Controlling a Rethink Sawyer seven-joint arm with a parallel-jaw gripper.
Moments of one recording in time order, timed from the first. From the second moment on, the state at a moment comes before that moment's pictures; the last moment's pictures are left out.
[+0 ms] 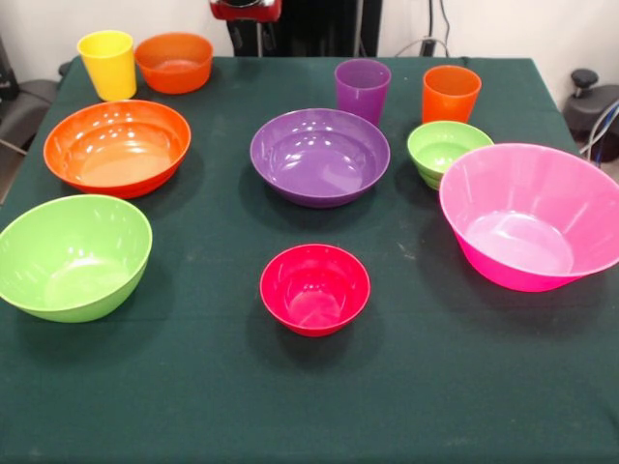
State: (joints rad) arm -0.79 -0.42 0.07 2.08 -0.71 0.30 1.89
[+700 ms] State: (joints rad) arm -0.80 -0.46 0.08 2.08 -0.71 0.30 1.89
